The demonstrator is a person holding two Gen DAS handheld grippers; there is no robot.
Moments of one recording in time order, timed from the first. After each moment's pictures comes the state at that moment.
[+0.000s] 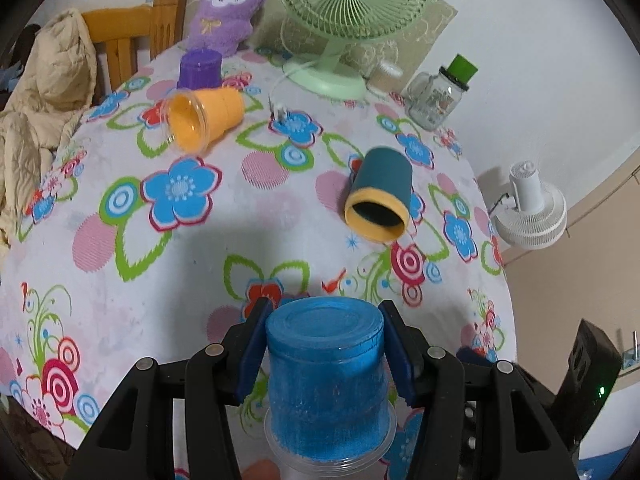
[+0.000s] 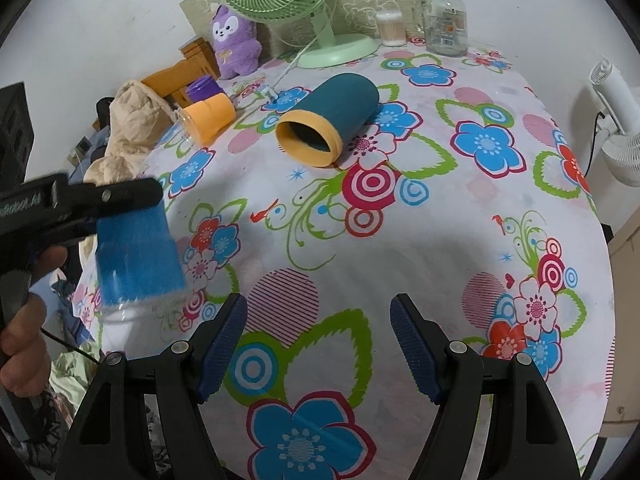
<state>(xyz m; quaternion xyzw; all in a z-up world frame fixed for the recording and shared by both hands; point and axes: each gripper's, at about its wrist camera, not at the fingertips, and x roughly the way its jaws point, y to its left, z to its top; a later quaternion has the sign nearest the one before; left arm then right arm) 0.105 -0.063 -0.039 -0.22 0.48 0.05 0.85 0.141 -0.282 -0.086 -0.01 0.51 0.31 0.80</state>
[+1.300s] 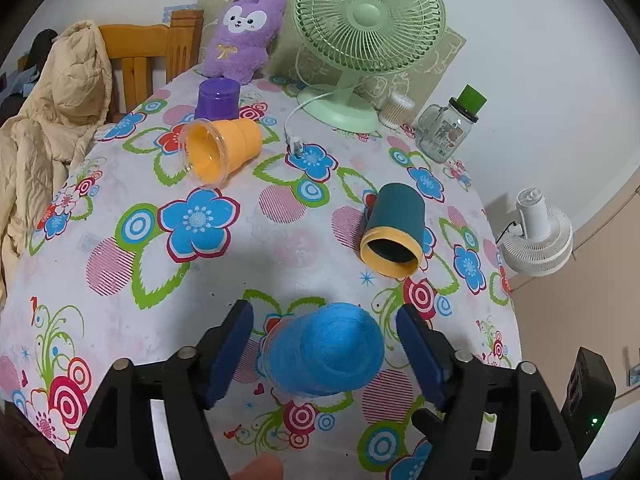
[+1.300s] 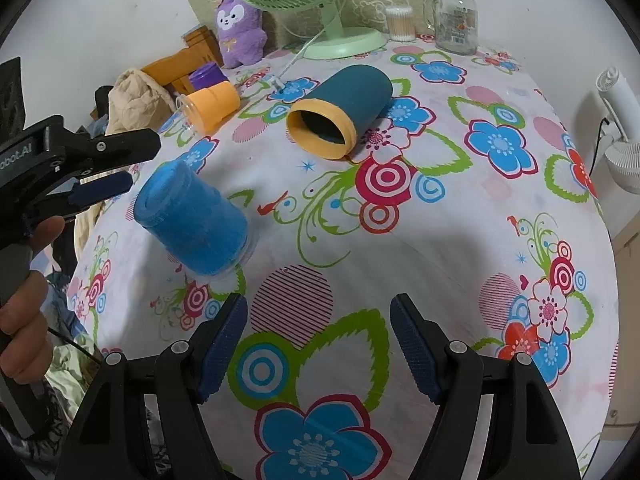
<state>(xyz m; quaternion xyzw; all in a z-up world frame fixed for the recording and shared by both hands) 0.103 -0.049 -0.032 -0.23 0.44 0.07 0.87 0.138 -0.267 -0.087 -0.03 0.51 0.31 0.80</state>
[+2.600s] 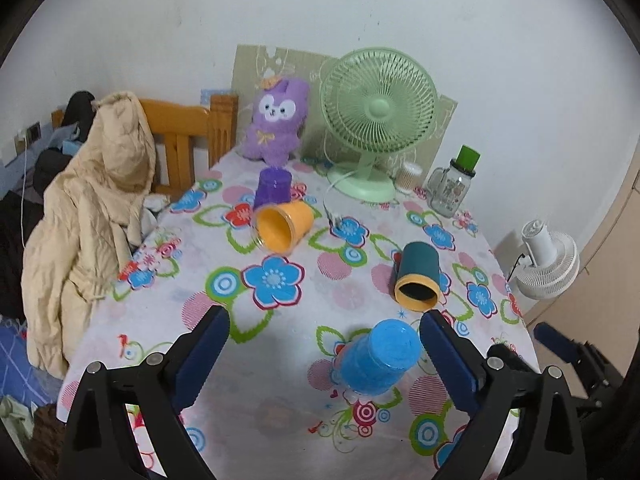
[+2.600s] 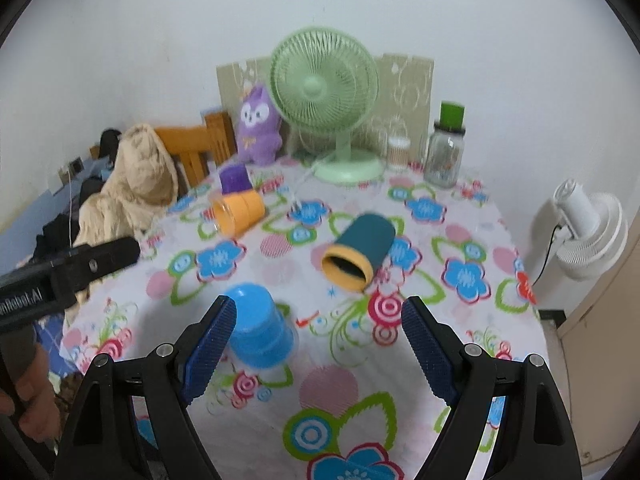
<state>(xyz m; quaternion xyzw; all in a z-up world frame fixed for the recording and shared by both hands) 0.020 -0.023 0.025 -0.16 0.33 0.12 0.92 0.085 -0.231 0.024 -0.06 0.33 0.27 0.90</state>
